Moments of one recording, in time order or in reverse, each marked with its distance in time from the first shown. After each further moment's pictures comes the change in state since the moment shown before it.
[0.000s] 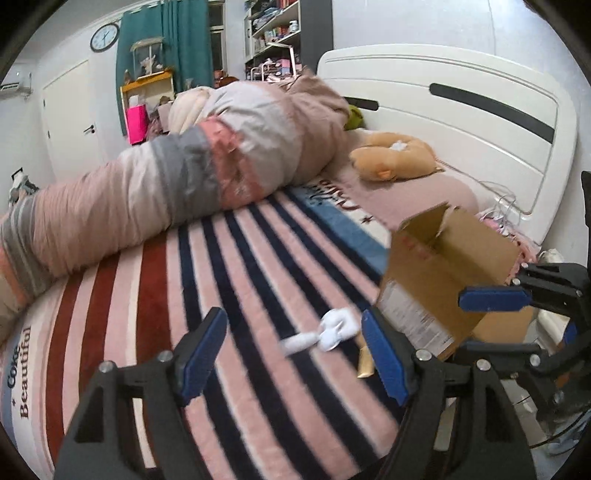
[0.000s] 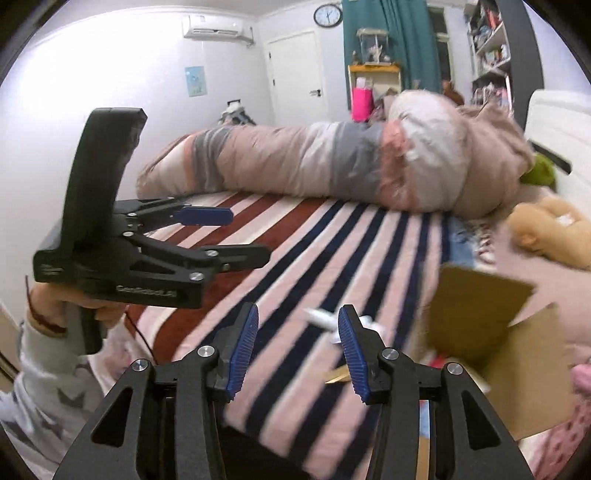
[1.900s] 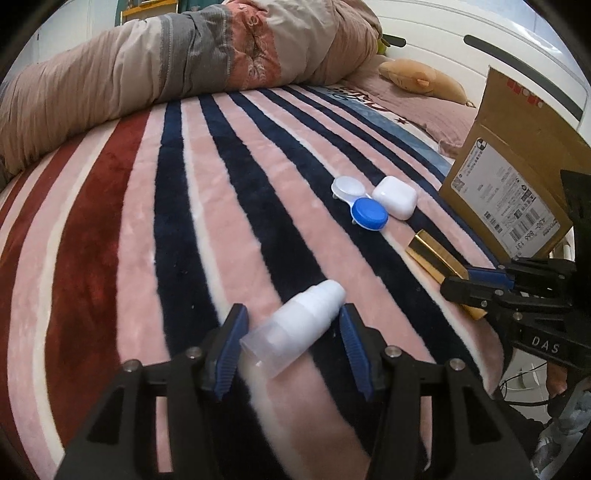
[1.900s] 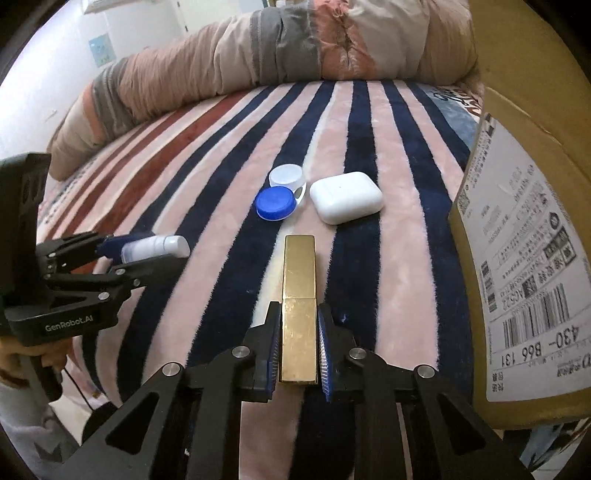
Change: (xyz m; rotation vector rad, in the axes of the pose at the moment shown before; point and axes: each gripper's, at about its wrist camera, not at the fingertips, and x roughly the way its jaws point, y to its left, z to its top) left arm 0.137 0.047 -0.129 -0.105 0.220 -0.091; right arm 0.170 -0.030 -0.092 0.234 0.260 -0.197
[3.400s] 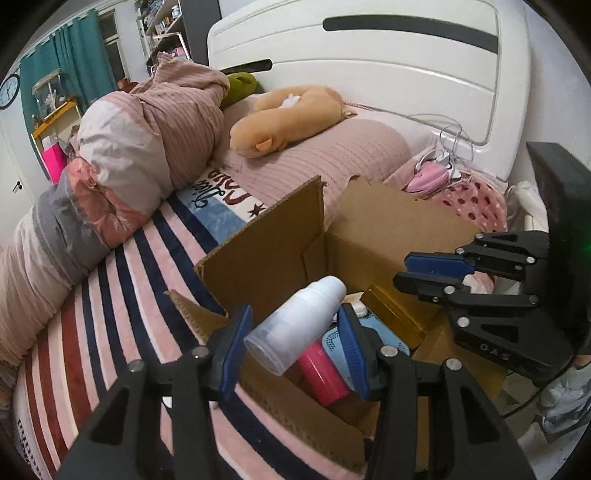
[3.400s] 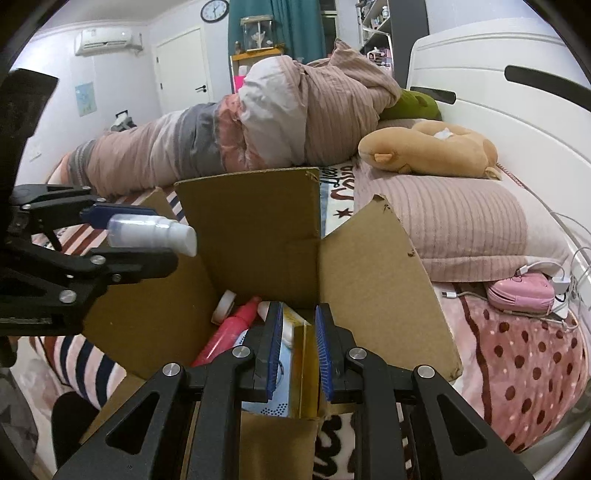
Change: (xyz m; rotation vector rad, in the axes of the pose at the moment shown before) left arm -0.047 -0.262 0.151 0.407 -0.062 -0.015; right arm -0.167 -0.185 0.008 0.029 -0.259 -0.127
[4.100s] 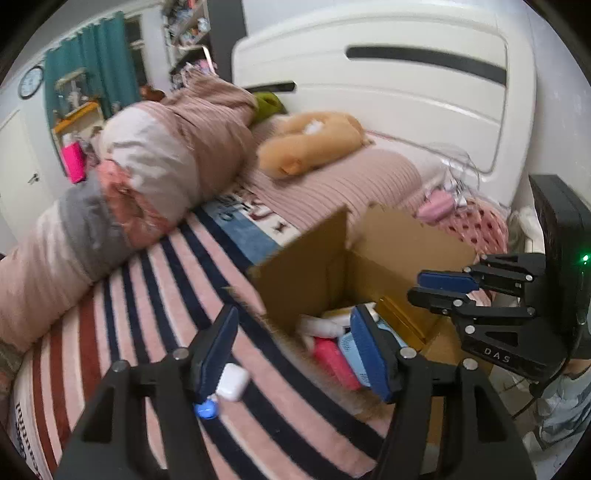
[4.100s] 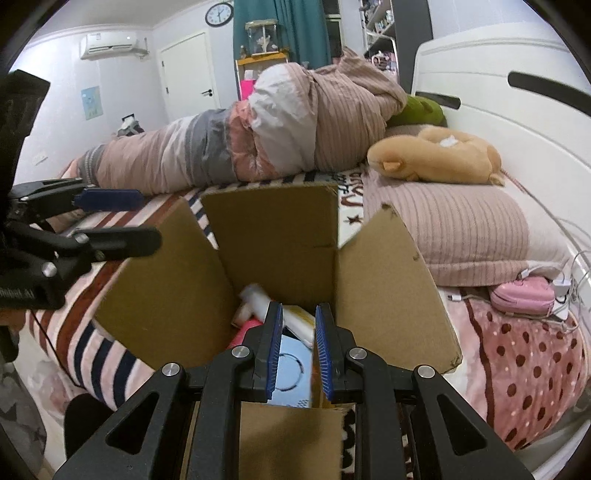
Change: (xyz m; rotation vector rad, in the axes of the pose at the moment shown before) left arm -0.055 0.029 -0.009 -0.075 -0.099 0.046; right arm -0.021 0.020 0.007 -0.008 -0.023 0.019
